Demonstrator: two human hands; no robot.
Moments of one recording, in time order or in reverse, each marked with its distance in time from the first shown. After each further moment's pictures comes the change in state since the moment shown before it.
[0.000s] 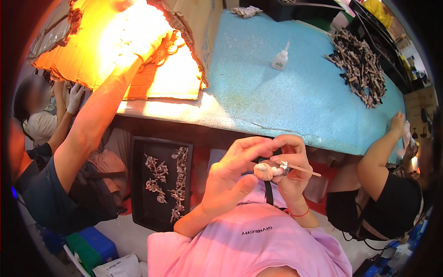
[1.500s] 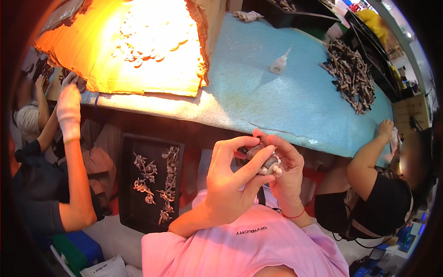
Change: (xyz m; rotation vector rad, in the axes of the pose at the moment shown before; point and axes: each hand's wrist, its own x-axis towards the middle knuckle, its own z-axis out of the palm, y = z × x) left_hand -0.009 0.009 0.009 0.731 0.258 0.230; right_hand -0.002 -0.014 0.017 0.567 0.043 0.440
